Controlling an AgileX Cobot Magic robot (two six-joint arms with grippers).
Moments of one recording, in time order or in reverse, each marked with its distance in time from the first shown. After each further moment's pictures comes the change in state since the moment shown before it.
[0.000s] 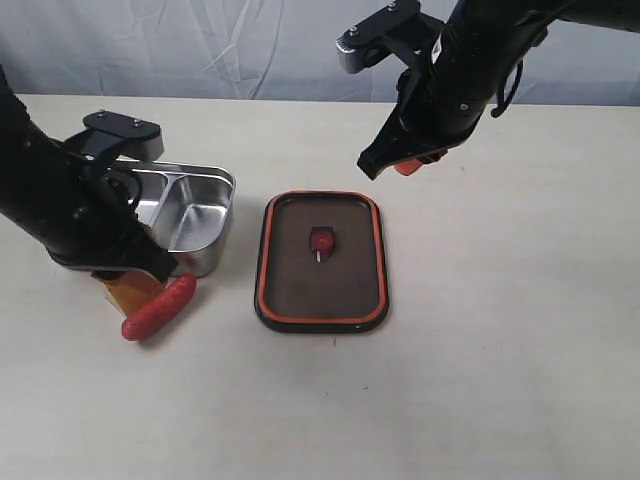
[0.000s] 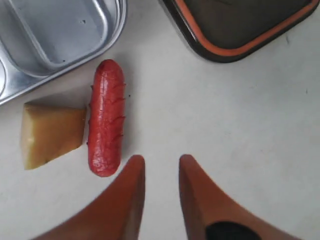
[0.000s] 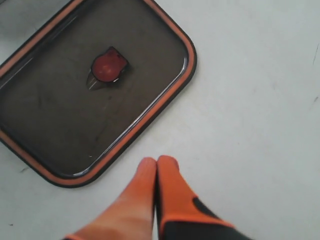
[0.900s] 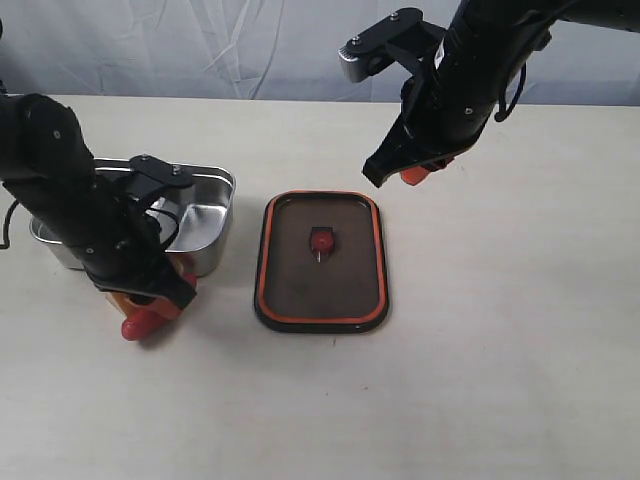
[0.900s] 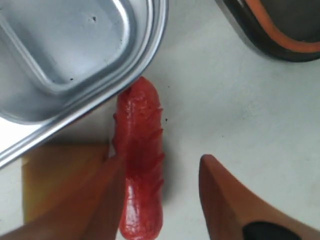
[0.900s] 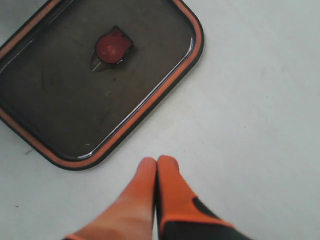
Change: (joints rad) left arm 0.000 0.241 -0.009 0.029 -0.160 0.107; right arm 0.000 0.000 0.000 0.000 0.051 0.000
